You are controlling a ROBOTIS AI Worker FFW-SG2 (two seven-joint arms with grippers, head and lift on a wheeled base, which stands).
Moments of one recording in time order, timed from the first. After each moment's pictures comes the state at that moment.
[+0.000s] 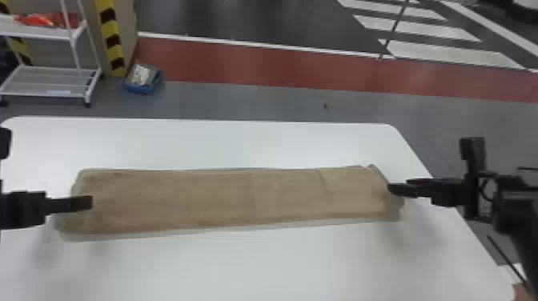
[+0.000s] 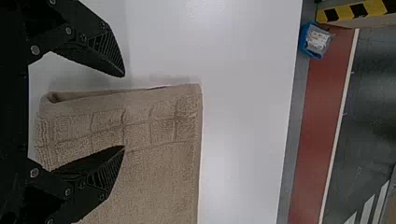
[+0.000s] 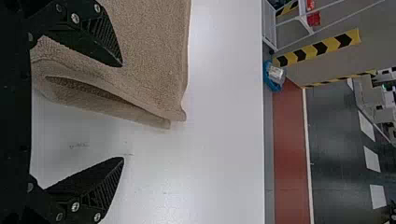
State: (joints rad) left arm -0.14 0.33 0.10 -1.80 0.38 1.27 -0.20; right arm -0.33 -0.55 -0.30 -1.08 0.04 0.60 0.96
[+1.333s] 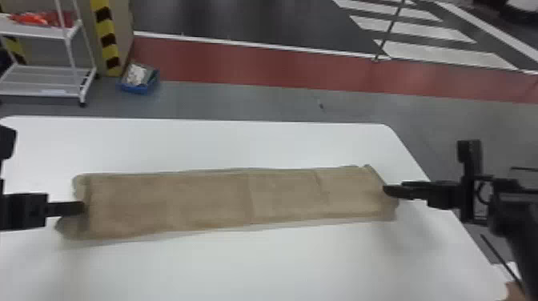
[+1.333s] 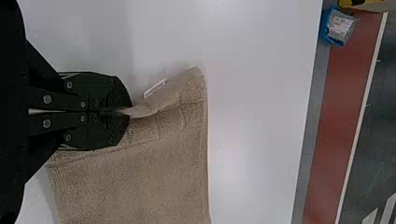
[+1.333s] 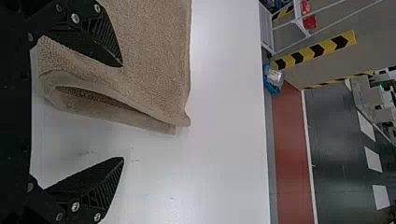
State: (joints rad) left arm -0.17 0.32 0.09 -1.81 0.41 1.37 -0.21; right arm -0.30 -0.55 -0.32 -1.12 0.02 0.64 0.97
